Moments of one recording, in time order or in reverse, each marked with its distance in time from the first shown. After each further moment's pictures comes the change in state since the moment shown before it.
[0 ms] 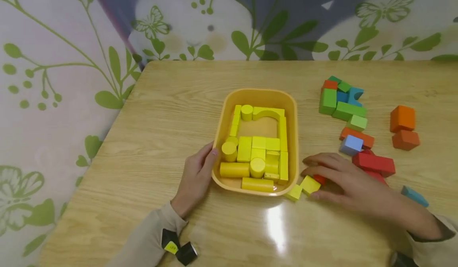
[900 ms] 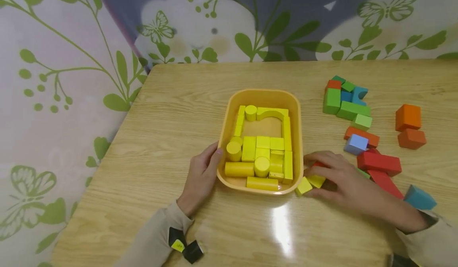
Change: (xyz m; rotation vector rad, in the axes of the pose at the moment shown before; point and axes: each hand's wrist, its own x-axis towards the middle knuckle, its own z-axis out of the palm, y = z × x) left_hand 0.001 0.000 -0.001 -0.007 0.006 -0.004; right_hand 0.007 0.002 0.023 0.019 0.139 0.000
